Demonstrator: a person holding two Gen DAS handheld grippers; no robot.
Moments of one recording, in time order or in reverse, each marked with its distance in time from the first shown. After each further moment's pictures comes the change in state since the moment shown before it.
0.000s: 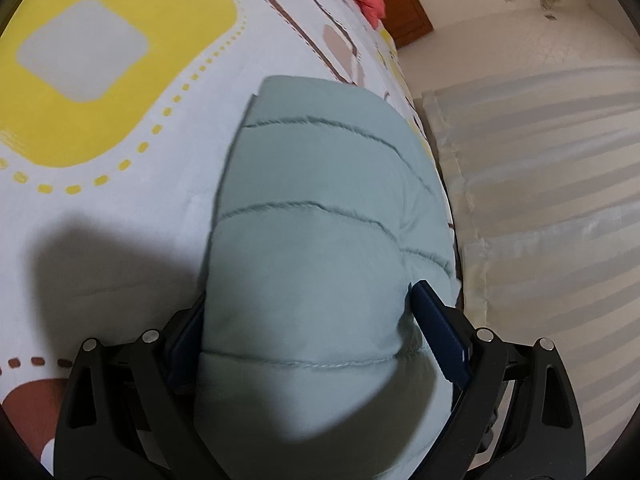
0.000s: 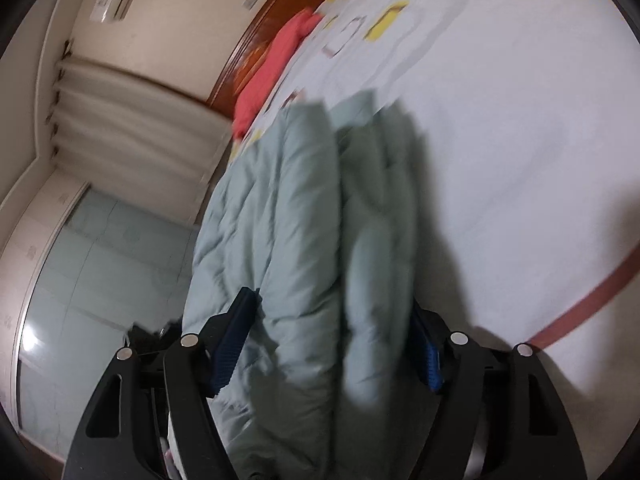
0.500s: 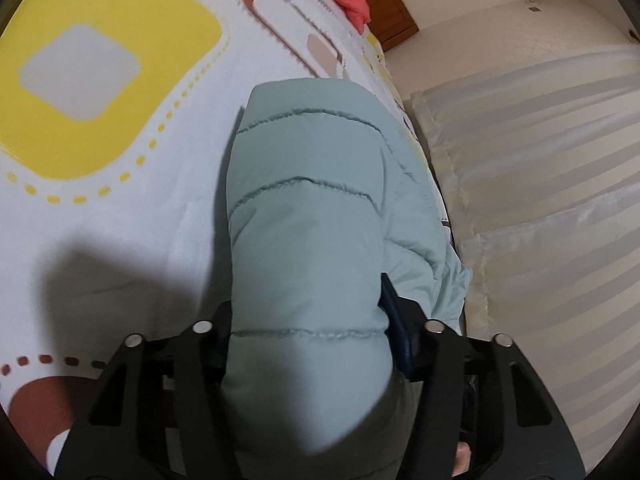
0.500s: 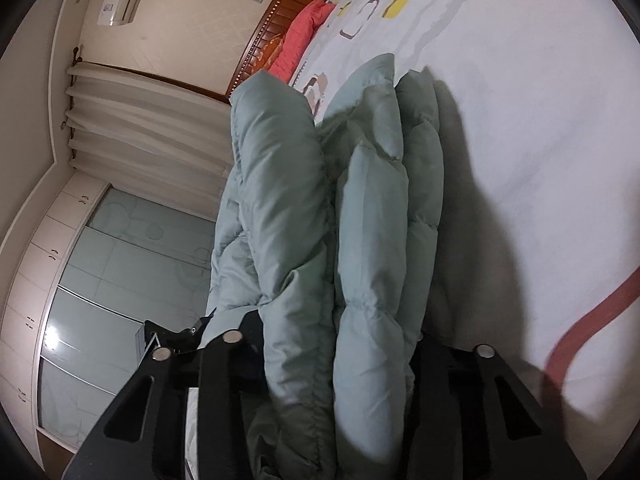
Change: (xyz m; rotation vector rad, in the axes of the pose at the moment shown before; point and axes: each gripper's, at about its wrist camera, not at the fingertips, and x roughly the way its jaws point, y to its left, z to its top) left arm -0.011 -0.008 -0.005 0.059 -0.047 0.003; right arm 0.013 0.004 -0.008 0.033 0.010 0.083
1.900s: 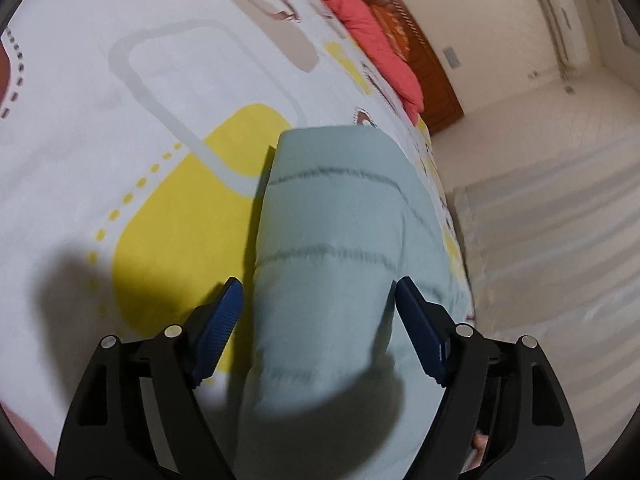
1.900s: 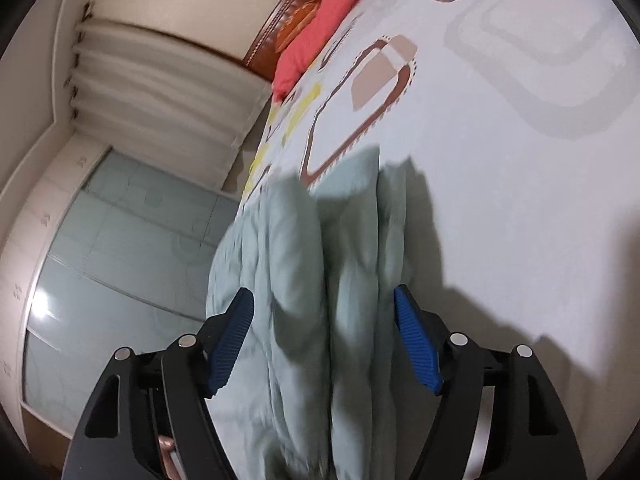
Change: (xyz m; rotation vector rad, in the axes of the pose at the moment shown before) left arm -0.114 0.109 0.108 -0.174 -0.213 0.088; right arm 0.121 0.091 0.057 -0.093 0.095 0.001
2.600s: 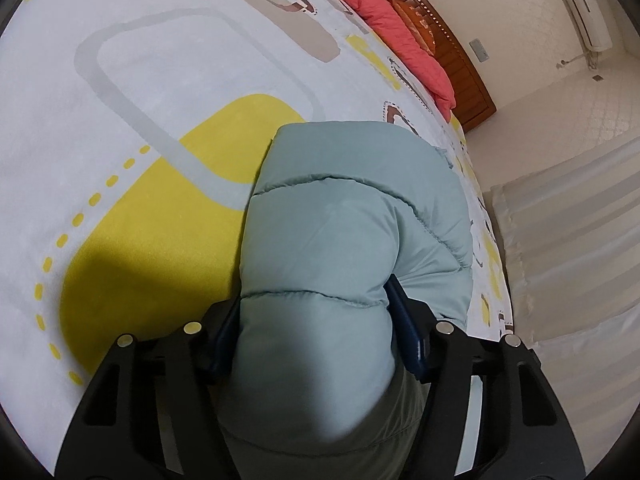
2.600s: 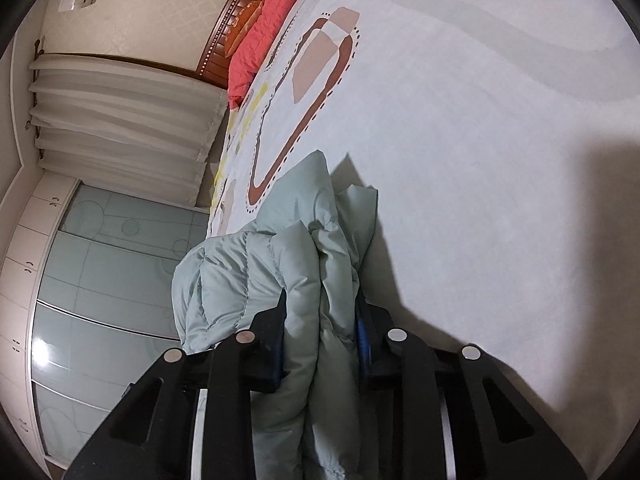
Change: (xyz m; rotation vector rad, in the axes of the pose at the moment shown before) left arm 0.041 -0.012 0.003 0.051 -0.024 0.158; right arm 0.045 -0.041 0.006 0.154 0.020 -0.065
